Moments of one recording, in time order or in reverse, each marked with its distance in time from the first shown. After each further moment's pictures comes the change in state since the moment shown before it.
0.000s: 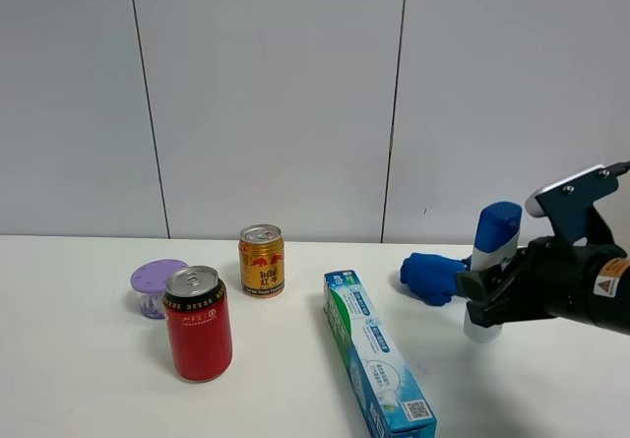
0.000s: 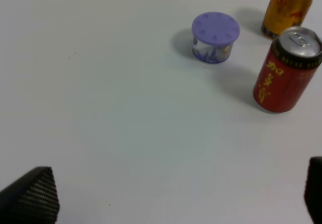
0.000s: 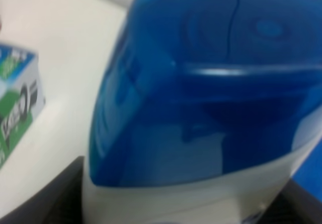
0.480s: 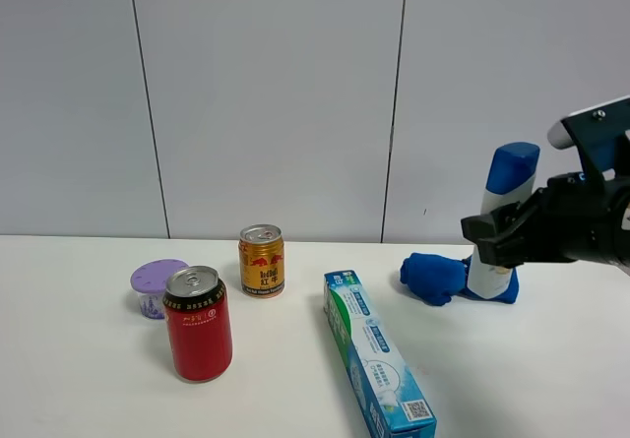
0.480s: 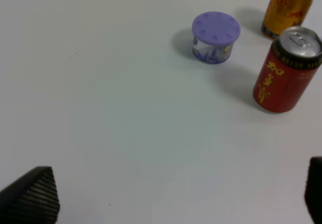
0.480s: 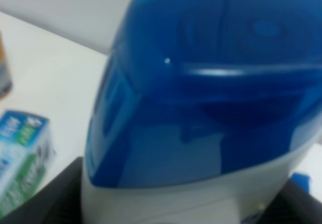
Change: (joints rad) left arm 0.000 0.000 0.000 0.001 0.000 0.000; right arm 0.026 -0.257 -0.028 -0.017 0.231 0.092
